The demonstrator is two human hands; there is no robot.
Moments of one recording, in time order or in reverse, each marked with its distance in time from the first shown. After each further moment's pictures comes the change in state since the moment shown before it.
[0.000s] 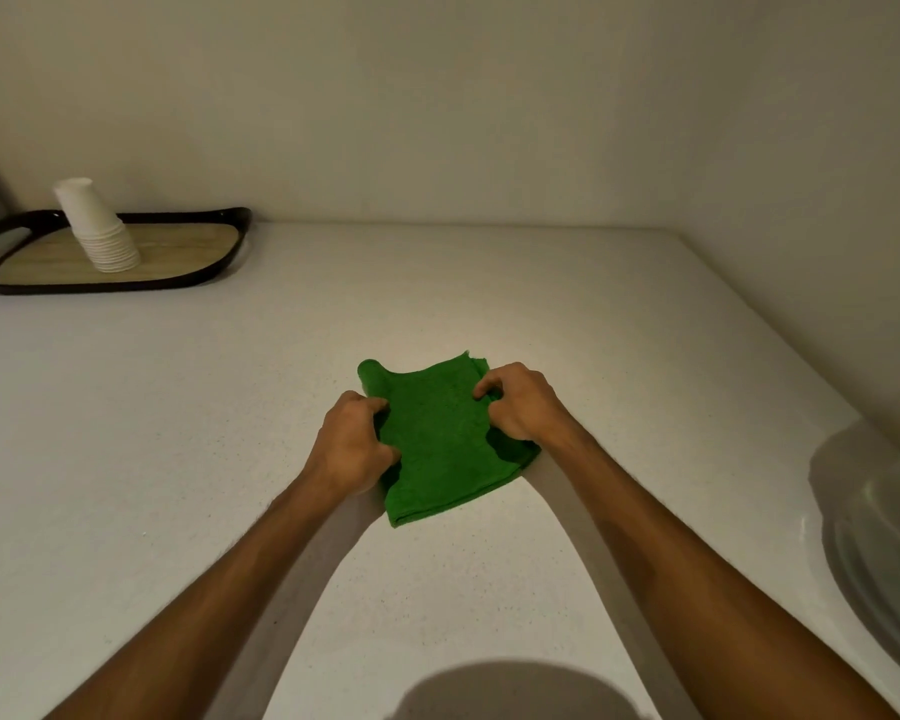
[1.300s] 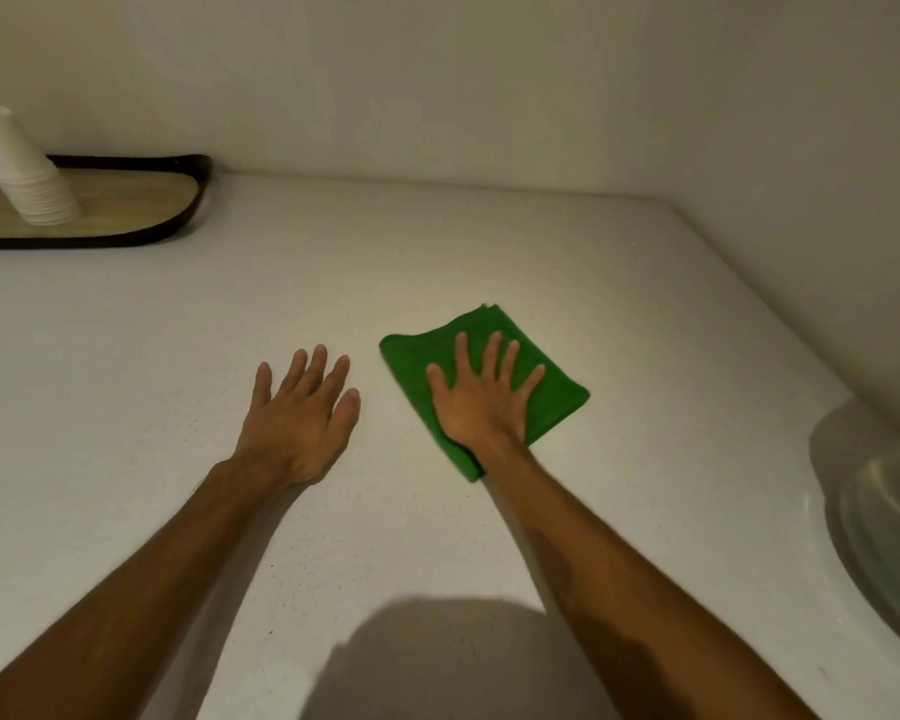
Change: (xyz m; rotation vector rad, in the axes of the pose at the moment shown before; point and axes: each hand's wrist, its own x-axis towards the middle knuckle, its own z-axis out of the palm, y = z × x) left_hand 0.031 -0.082 0.007 0.414 -0.076 0.139; right_hand 0.020 -0.012 0.086 -0.445 0.138 0.138
